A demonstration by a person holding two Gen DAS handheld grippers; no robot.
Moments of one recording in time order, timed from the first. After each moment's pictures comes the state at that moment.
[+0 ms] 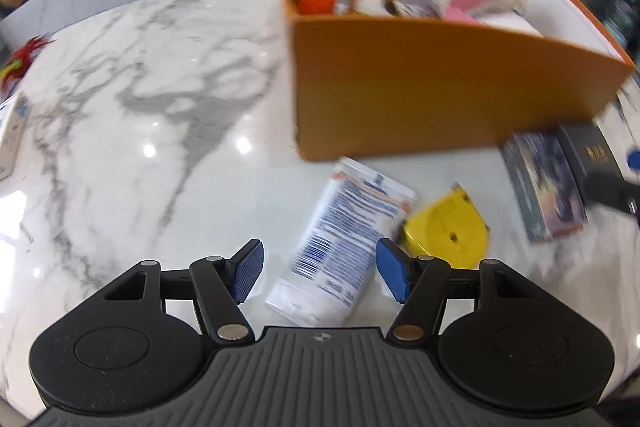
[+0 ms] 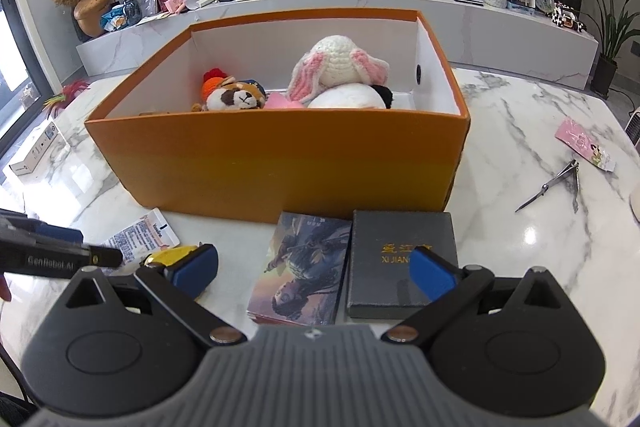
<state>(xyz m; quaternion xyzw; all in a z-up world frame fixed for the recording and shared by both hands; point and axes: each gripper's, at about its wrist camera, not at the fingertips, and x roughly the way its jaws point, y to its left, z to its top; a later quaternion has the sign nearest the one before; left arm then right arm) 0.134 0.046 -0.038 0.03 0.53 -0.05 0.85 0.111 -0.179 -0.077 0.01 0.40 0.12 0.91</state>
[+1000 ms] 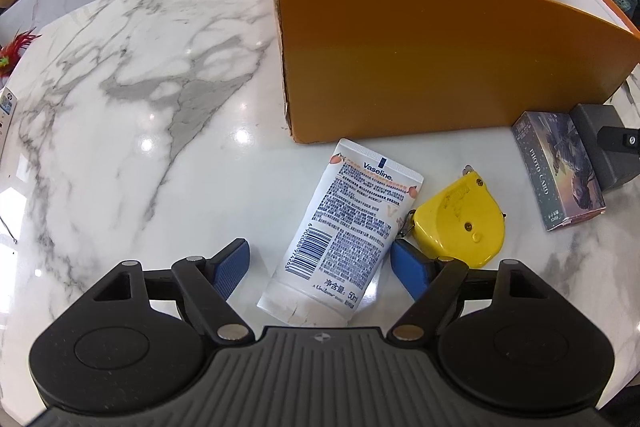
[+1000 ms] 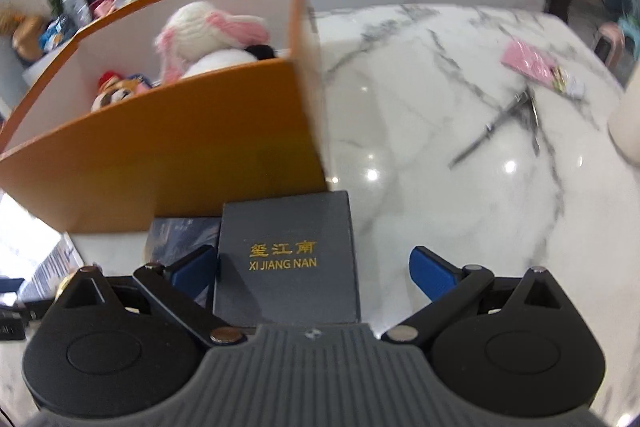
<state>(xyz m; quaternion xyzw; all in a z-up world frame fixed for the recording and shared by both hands) 0.143 0.046 -0.057 0.04 0.54 -0.05 0.84 0.156 -0.252 -0.116 0.08 0.46 0.04 0.89</state>
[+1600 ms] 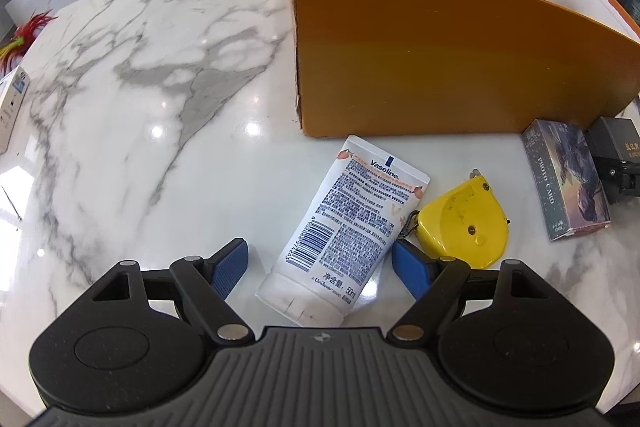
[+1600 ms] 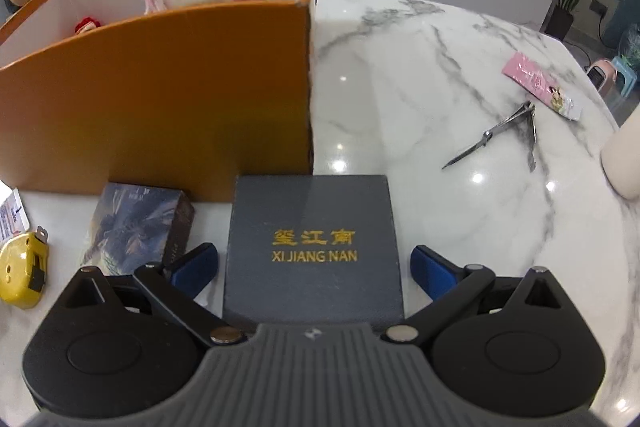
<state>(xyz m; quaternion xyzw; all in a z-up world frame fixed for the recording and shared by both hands) 0.141 0.045 -0.056 0.02 0.55 -0.02 0.84 0.167 -0.232 -0.137 -0.01 0.48 0.03 0.88</state>
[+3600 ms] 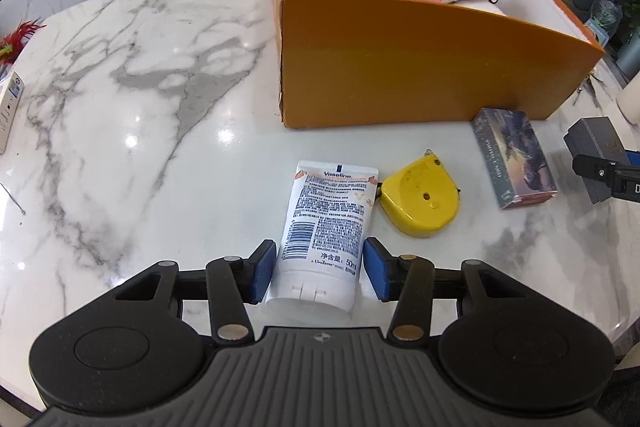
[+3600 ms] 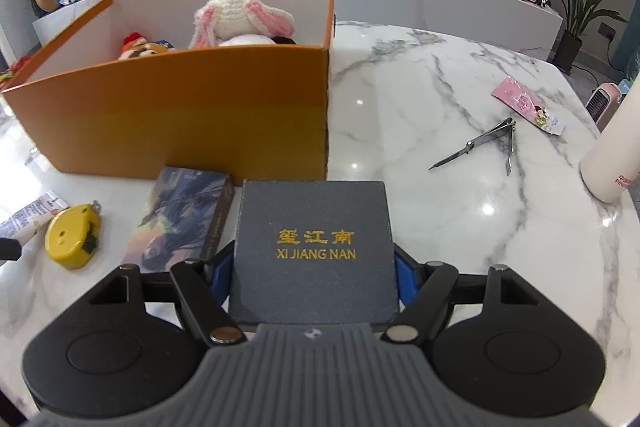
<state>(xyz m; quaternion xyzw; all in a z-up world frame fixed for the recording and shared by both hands) 0.107 0.056 -0.028 0.01 0.54 -0.07 0.84 0.114 -0.235 -0.100 -0.02 0.44 0.07 0.89</state>
